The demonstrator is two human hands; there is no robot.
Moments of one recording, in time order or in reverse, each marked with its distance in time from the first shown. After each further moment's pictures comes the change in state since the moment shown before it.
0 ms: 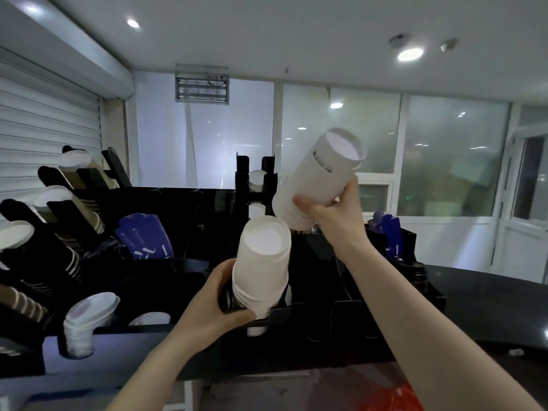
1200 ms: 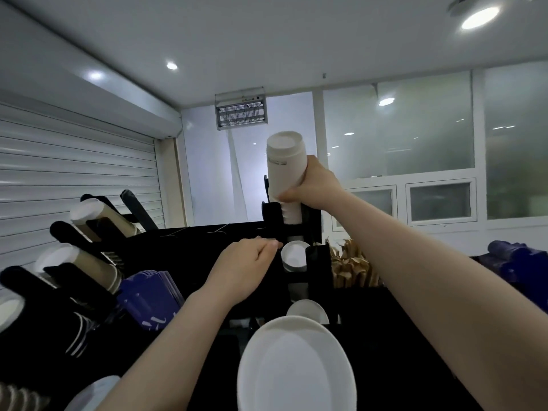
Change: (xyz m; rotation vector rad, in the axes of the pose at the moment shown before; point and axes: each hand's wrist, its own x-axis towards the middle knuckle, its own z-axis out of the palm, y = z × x) left_hand 0.192 0.011 -0.043 0.649 0.115 -0.006; right_hand 0.205 0.086 0.115 -0.436 -0.358 -0.024
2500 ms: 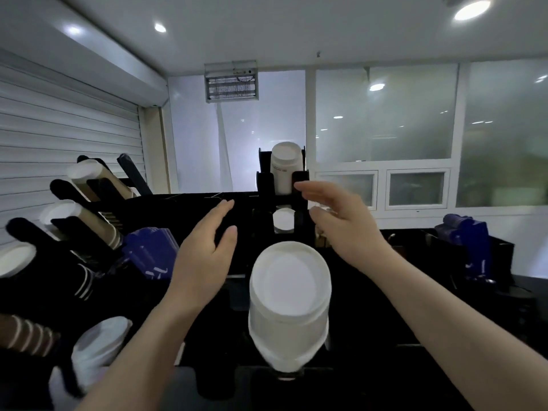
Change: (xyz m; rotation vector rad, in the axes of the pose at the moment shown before) left_hand -0.088 0.008 -0.025 -0.366 0.325 -0.052; right_hand -0.171 -0.010 -0.022 0.282 0.024 -0.224
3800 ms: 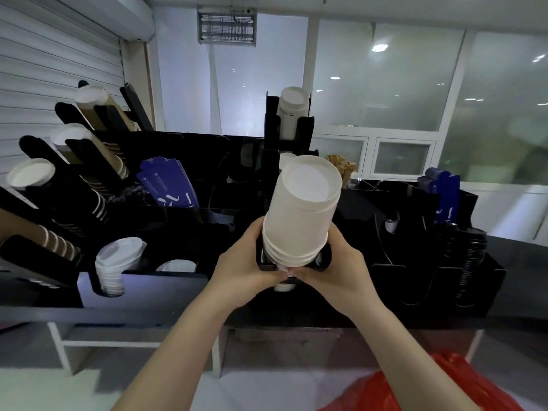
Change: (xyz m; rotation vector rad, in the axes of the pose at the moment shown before) left_hand -0.122 -0.004 0.019 -0.132 -0.342 -0.157; right_hand -0.158 0.001 0.037 -0.197 -0.041 0.158
